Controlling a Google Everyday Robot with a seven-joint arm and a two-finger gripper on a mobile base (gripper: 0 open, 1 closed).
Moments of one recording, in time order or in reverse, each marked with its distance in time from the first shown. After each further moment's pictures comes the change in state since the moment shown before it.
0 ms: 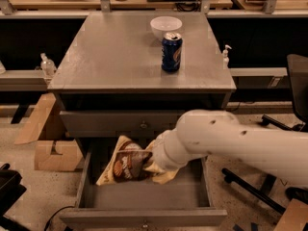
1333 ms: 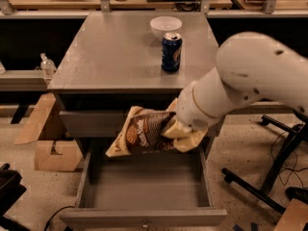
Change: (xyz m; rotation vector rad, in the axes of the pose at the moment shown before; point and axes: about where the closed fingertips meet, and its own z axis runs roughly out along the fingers) arm -0.023 -0.051 -0.149 0.014 0.003 0.049
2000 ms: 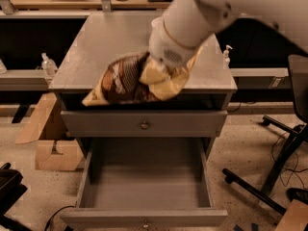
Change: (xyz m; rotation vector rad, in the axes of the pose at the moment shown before) arm -0.099 -0.074 -0.064 0.105 0.042 0.014
